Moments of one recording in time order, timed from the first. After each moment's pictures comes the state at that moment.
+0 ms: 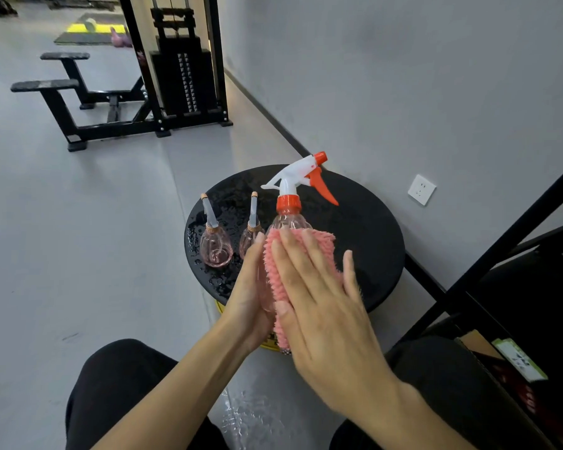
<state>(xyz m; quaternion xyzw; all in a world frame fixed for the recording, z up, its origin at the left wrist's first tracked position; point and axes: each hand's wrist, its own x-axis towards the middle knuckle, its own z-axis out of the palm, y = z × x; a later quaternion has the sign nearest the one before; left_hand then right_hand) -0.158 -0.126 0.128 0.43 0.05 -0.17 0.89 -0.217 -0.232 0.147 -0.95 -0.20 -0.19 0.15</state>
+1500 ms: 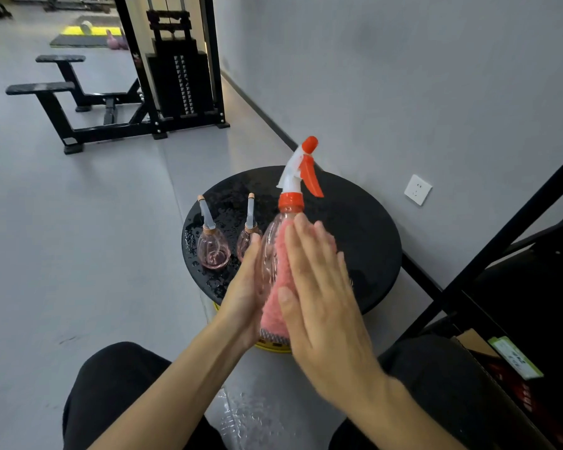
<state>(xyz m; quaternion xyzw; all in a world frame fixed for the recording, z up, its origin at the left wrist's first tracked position) -0.148 -0.122 0.116 0.41 0.05 -0.17 0.89 -0.210 -0.230 0.140 -0.92 -0.18 -0.20 0.28</state>
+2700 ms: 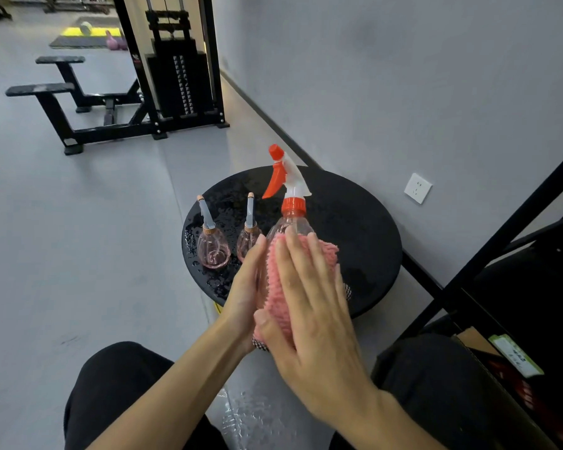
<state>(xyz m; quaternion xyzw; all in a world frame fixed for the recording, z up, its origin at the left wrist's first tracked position) -0.156 -0.131 0.125 0.37 0.02 -0.19 0.91 -0.222 -0.222 0.134 -0.93 -0.17 -0.20 0.26</state>
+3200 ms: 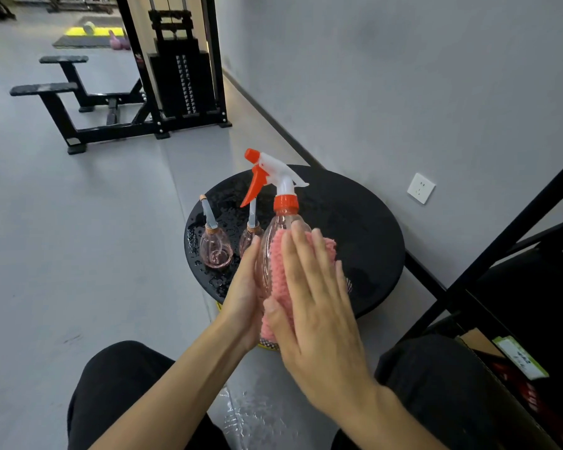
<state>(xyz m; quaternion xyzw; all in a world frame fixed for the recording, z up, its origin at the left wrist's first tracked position) -0.154 -0.124 0.121 0.40 0.07 -0.18 0.90 -0.214 -0.220 0.132 -0.93 -0.15 -0.21 0.25</state>
